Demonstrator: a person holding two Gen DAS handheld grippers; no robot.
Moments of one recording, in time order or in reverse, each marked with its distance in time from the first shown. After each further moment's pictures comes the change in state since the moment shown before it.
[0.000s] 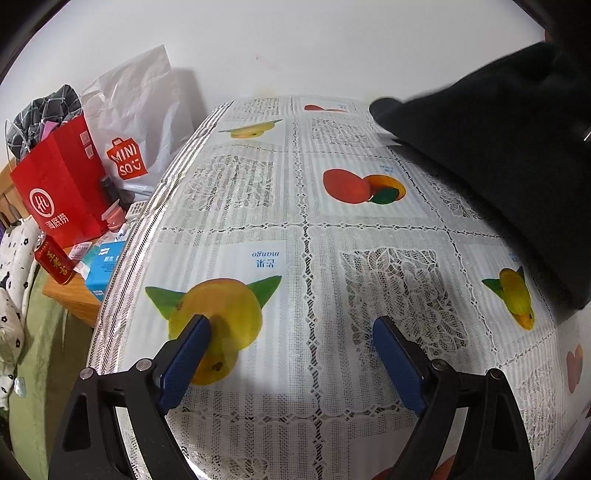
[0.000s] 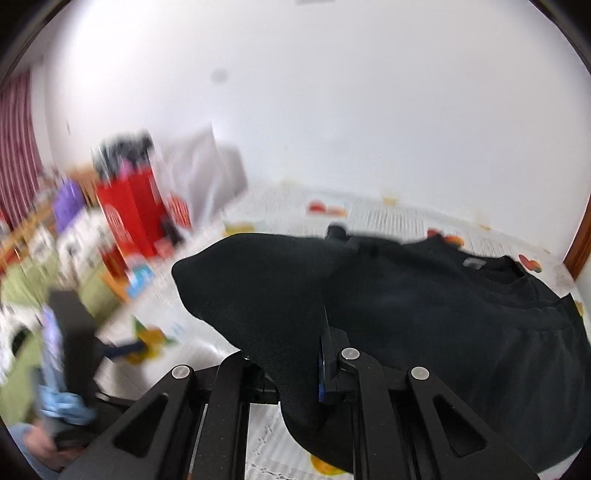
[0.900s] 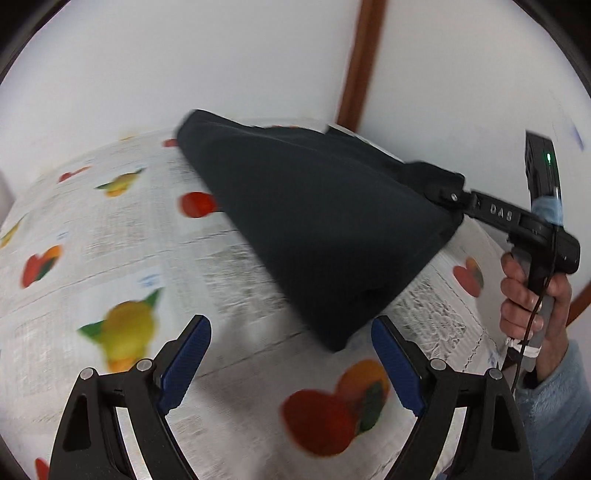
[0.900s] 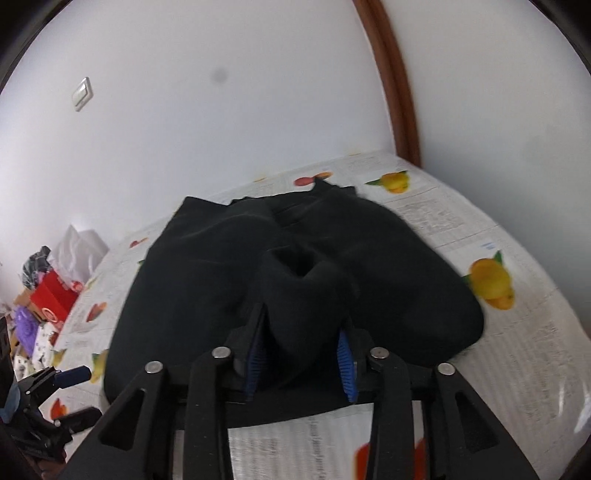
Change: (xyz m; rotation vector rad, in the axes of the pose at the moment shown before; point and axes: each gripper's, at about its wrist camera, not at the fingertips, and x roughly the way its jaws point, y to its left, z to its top) left arm -0.043 -0.259 -0.016 0.333 -0.031 -0.439; right arm -0.114 -0.315 -0.157 0.447 -0.052 -0.245
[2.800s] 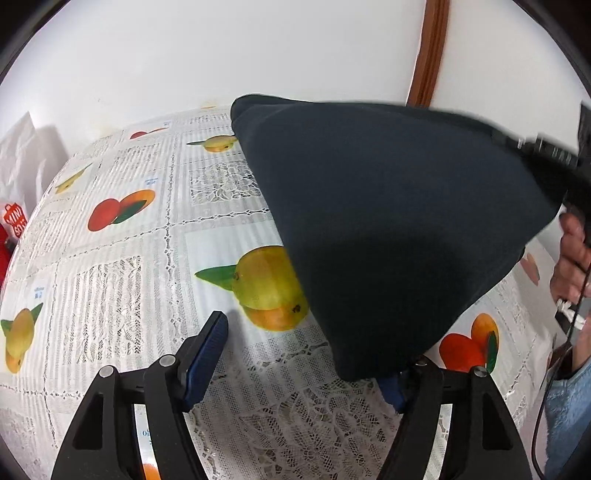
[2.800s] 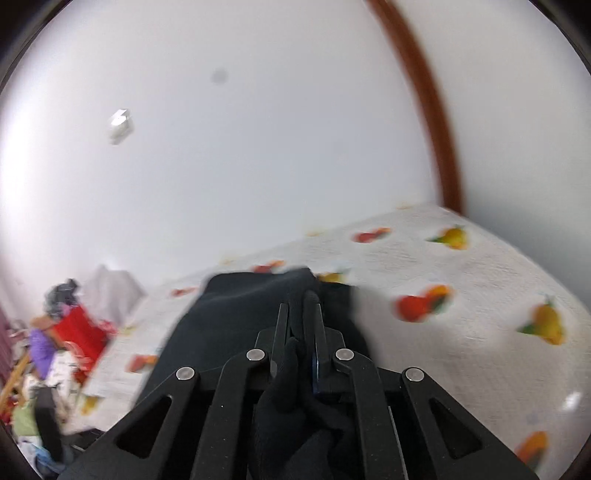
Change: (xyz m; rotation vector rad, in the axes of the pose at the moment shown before) left arm -0.017 0.073 -0.041 -0.098 0.006 0.164; right arm 0.004 0.057 0.009 0.002 -0.188 0.092
